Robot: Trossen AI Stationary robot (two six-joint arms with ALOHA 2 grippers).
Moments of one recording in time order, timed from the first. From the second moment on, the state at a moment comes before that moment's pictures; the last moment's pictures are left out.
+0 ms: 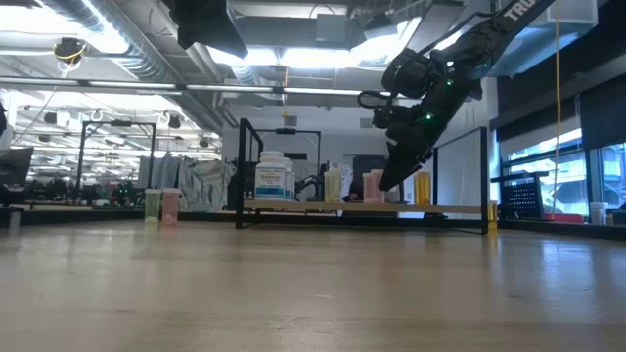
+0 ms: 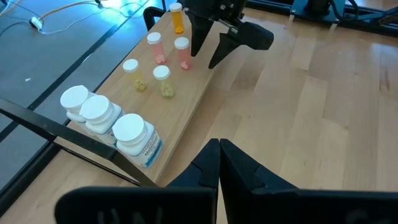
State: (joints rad) left arm -0.03 1.11 1.01 -0.46 -0.45 -0.23; right arm -0.46 1.59 0.91 -0.24 -0.03 -0.11
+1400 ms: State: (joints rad) left arm -0.03 1.11 1.01 -0.46 -0.45 -0.23; right arm -0.37 1.14 0.91 -0.65 0.11 0.13
